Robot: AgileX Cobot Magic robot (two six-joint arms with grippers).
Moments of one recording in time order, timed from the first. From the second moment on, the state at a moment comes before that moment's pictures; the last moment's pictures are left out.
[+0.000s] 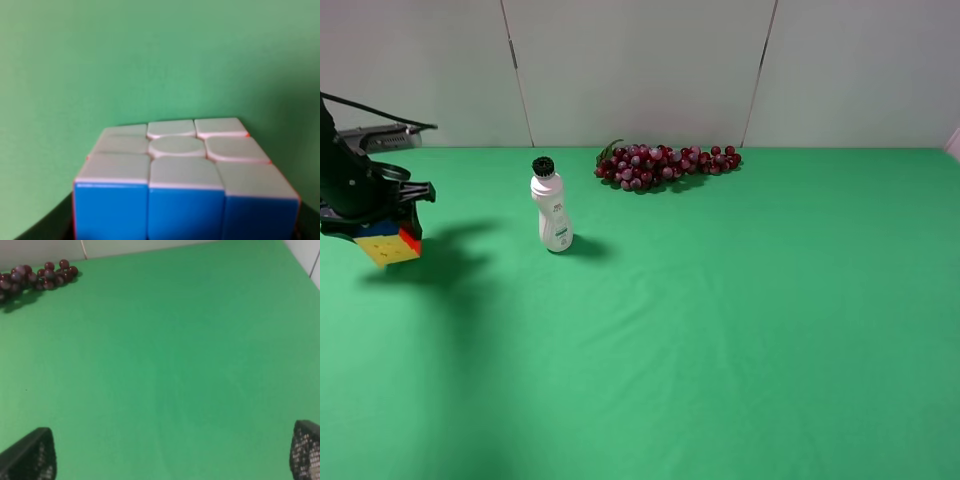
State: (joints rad) left arm 0.05 1.87 -1.04 0.06 0.48 -0.18; right arm -0.08 -0.01 -0.49 0.02 1.03 0.01
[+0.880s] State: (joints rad) left arm 0.04 1.50 -1.04 -0.21 0.77 -0.06; right arm -0.08 -0.01 -0.49 0.02 1.03 0.01
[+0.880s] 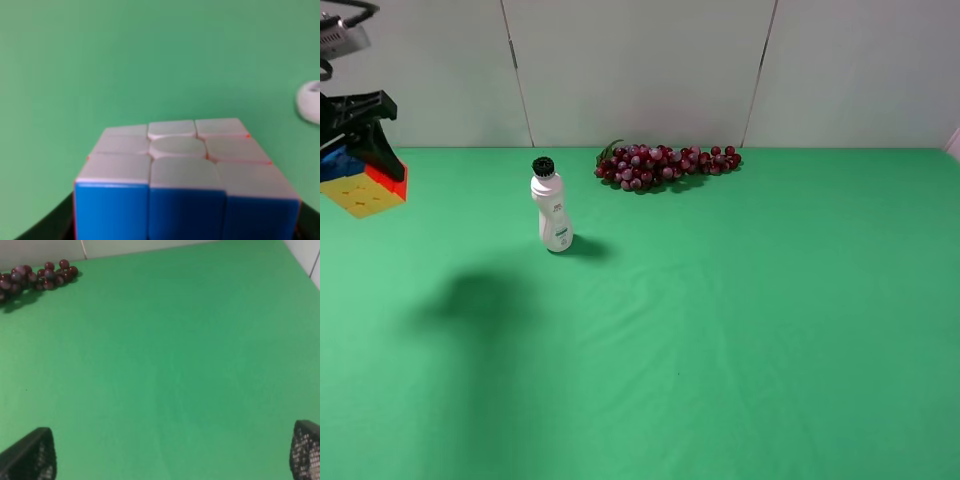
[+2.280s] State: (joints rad) left arm -0.42 1.51 -1.20 -0.55 0.78 0.06; right arm -0.08 -0.01 -0.49 0.02 1.03 0.02
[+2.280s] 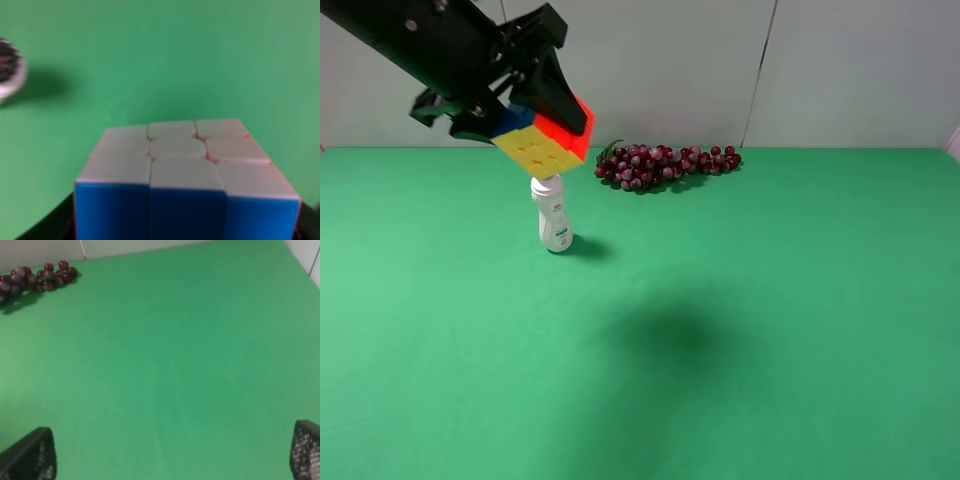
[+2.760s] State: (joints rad) left arm -0.42 1.66 -1.20 -0.92 0.80 0.34; right arm -0.08 0.00 -0.49 0.02 1.03 0.02
